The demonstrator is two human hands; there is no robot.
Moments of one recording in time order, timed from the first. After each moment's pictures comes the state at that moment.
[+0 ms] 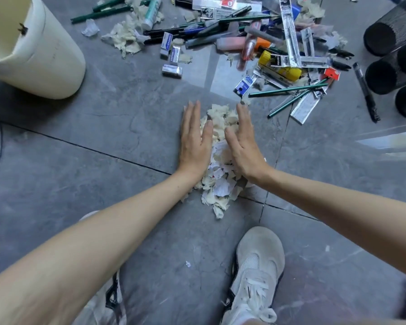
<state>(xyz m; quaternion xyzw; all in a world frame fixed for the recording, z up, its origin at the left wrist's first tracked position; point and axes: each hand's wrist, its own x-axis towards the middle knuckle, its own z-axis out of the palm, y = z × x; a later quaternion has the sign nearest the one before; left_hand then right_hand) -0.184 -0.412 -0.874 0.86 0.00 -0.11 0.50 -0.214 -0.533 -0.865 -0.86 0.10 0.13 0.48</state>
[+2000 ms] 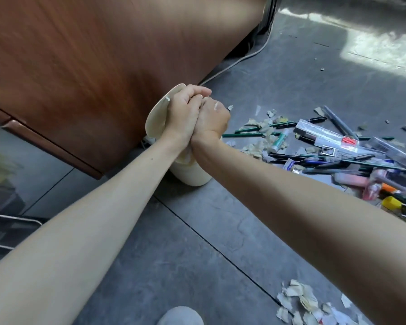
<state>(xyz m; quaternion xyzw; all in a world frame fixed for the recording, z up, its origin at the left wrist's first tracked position) 0.024 -0.187 -0.724 0.79 0.12 0.11 0.59 0.034 -0.223 -0.734 -0.61 0.24 0.03 0.76</state>
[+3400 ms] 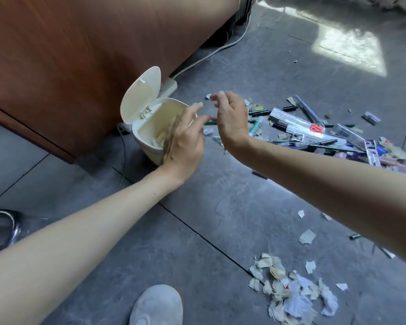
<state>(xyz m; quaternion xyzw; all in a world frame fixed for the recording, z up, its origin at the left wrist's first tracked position) -0.038 -0.223 -0.773 0.94 -0.08 0.20 0.28 0.020 -0.318 -0.751 -0.76 0.07 -0.01 0.64</state>
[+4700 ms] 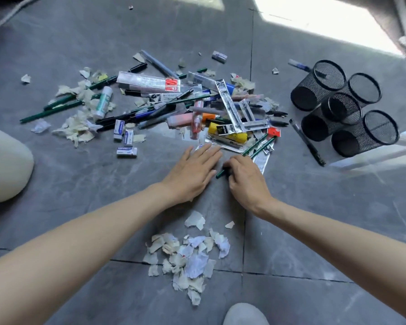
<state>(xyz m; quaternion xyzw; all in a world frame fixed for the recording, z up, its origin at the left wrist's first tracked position) -0.083 -0.478 -0.881 0.87 -0.45 -0.15 0.14 -0.166 -0.625 -0.857 -0.98 0.10 0.05 0.18</state>
